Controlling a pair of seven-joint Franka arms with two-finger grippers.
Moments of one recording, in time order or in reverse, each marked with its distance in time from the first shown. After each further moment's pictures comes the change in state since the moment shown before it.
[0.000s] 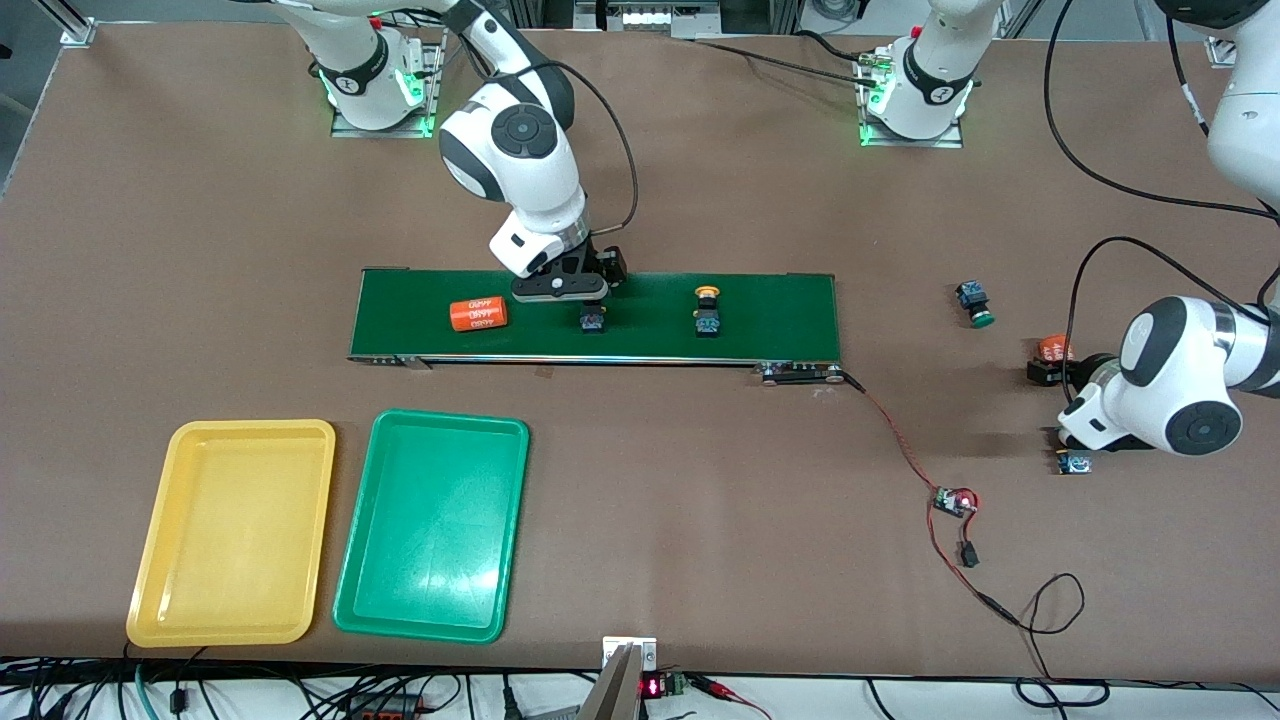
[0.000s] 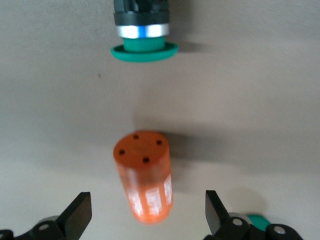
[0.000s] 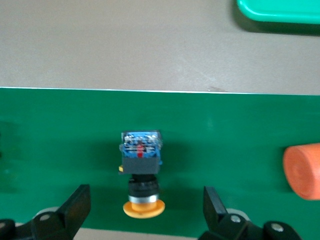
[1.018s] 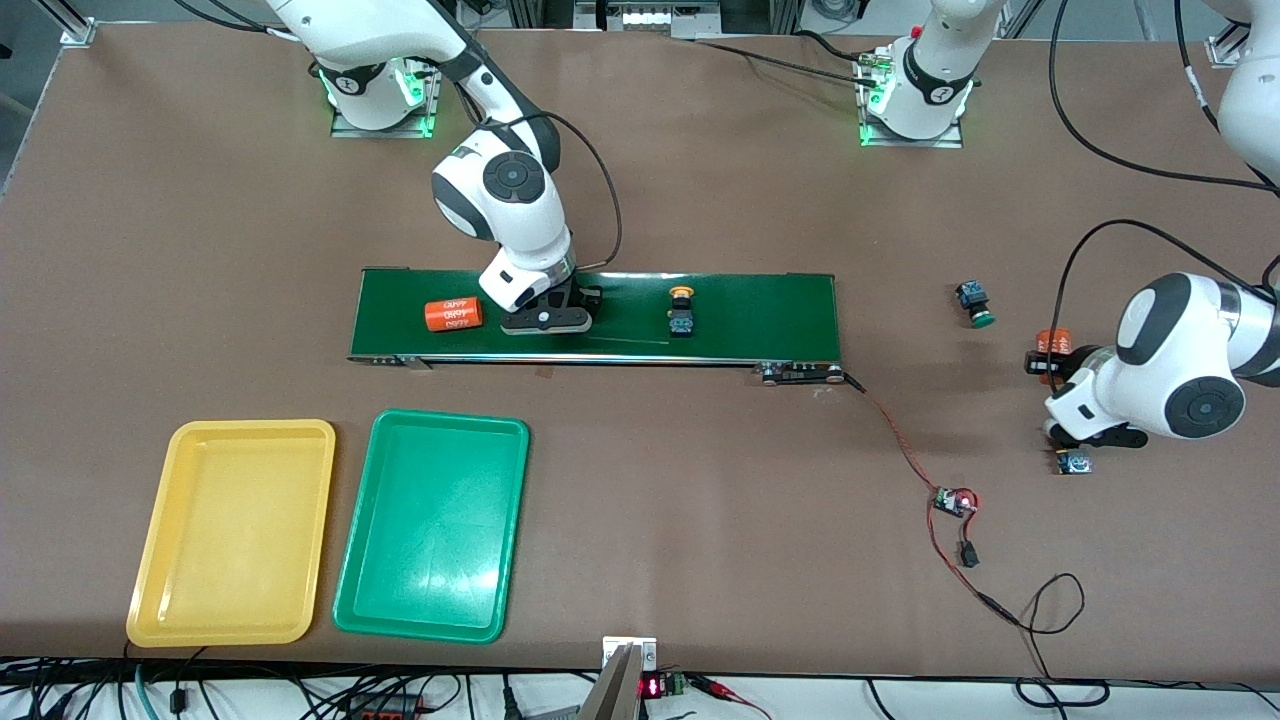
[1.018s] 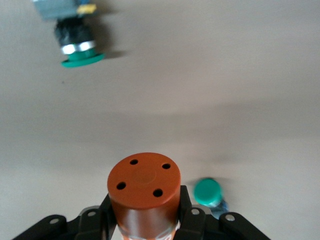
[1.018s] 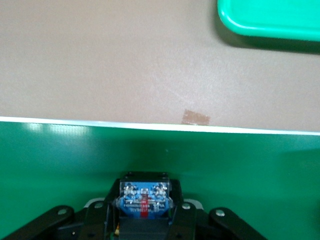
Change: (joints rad) left arm 0.058 -0.053 -0.238 -0.018 0.013 -0.112 0.026; right arm -0.001 0.083 -0.070 0.013 -0.090 0.073 0.000
